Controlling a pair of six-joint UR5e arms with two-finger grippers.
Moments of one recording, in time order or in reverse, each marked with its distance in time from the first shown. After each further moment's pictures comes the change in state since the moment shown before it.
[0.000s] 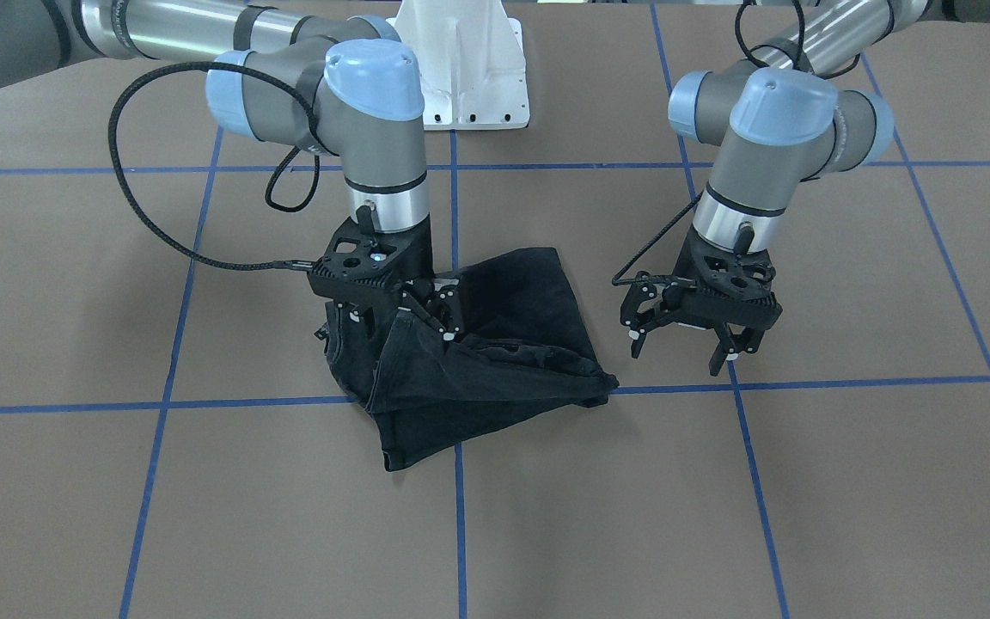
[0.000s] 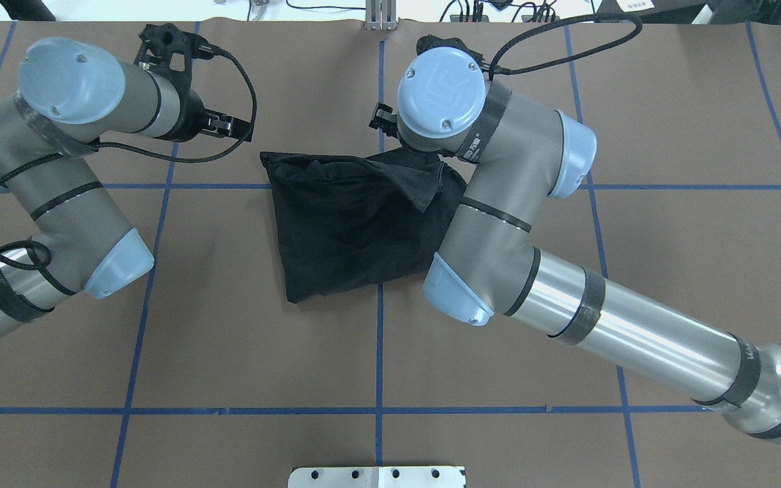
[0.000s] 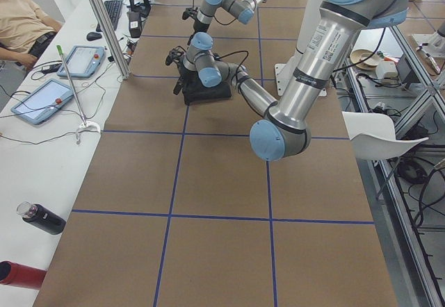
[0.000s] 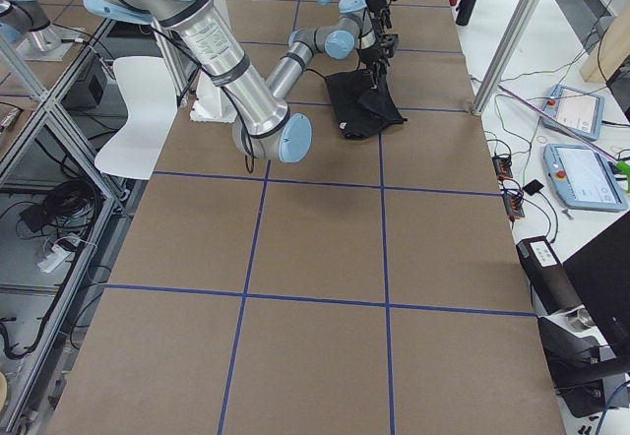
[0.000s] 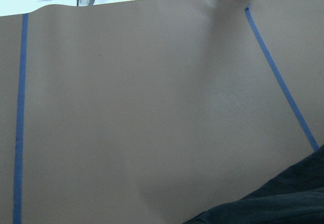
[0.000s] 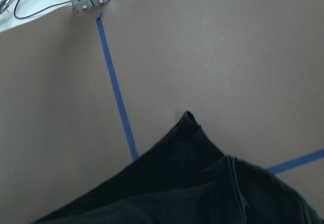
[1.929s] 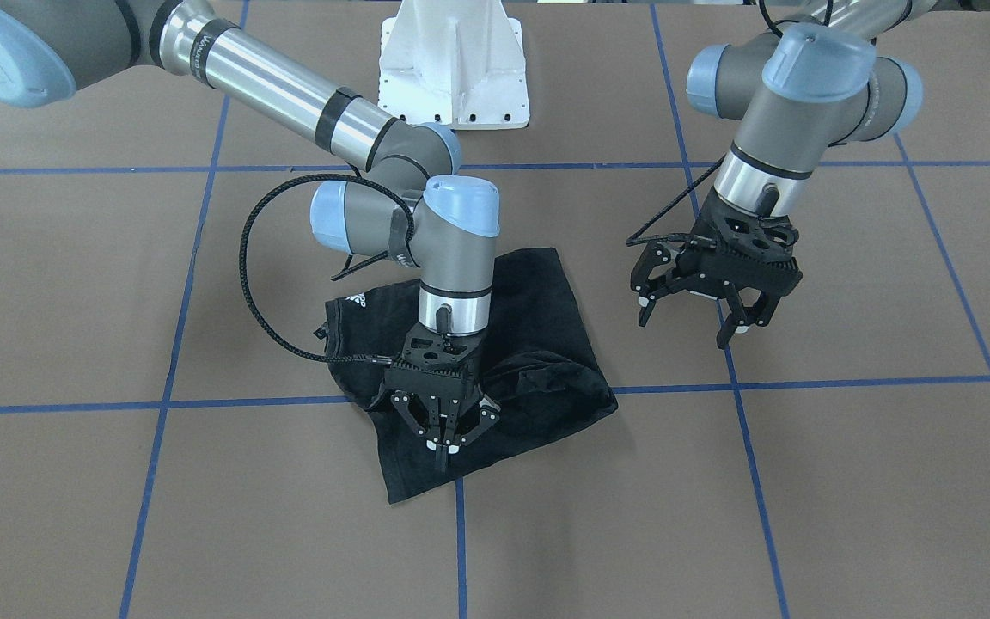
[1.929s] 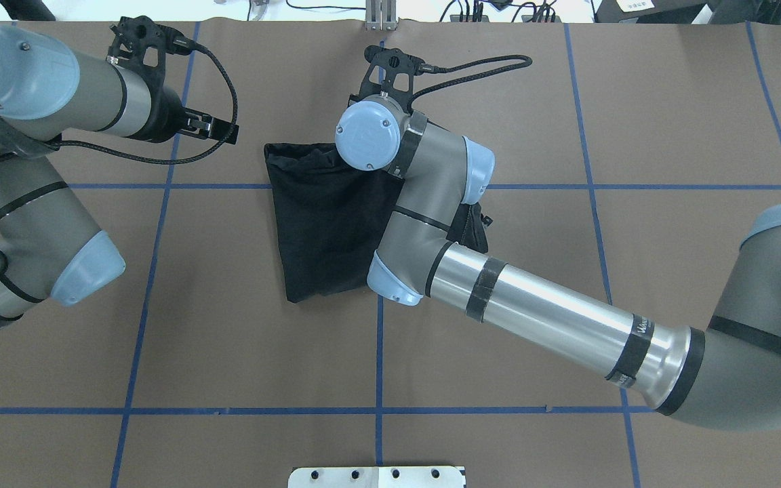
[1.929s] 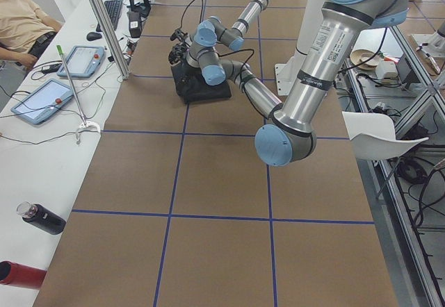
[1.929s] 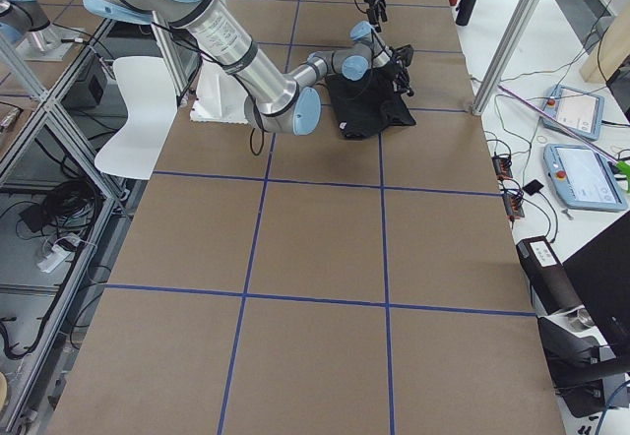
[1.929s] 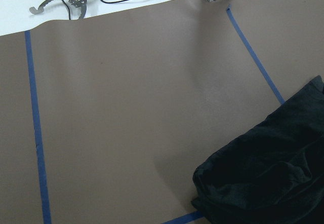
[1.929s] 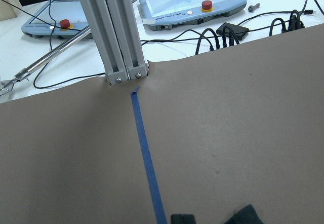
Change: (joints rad) left arm -0.015 0.046 -0.099 0.014 -0.058 0.005; right arm 0.011 0.201 -0.558 0.409 -0.322 -0.073
